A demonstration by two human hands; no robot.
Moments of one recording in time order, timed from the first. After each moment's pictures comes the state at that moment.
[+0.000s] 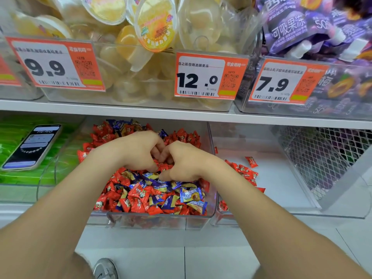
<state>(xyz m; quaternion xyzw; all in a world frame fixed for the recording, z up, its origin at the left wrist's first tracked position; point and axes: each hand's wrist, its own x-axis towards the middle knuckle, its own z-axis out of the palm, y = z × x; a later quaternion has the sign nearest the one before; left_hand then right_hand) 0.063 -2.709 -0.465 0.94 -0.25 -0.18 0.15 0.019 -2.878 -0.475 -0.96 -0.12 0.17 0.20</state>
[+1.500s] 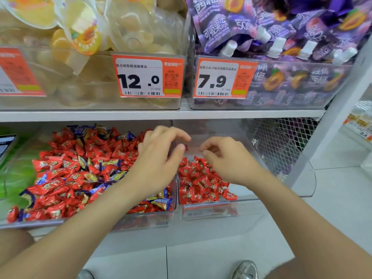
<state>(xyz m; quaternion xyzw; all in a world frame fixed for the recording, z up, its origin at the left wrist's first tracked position) -0.023 -2.817 -0.474 0.87 -0.31 0.08 0.38 -0.064 -3.026 -0.461 -0.95 0.05 -0.05 0.31</state>
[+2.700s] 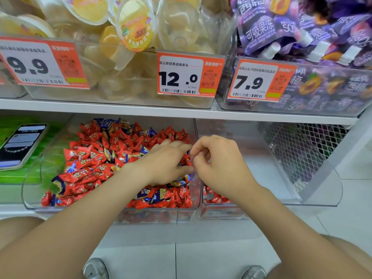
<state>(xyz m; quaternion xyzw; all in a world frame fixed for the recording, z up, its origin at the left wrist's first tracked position) 0.038 -2.782 -0.513 0.92 -0.36 -0.07 0.11 -0.065 -2.944 -0.460 -0.95 -0.04 -0.15 0.27</state>
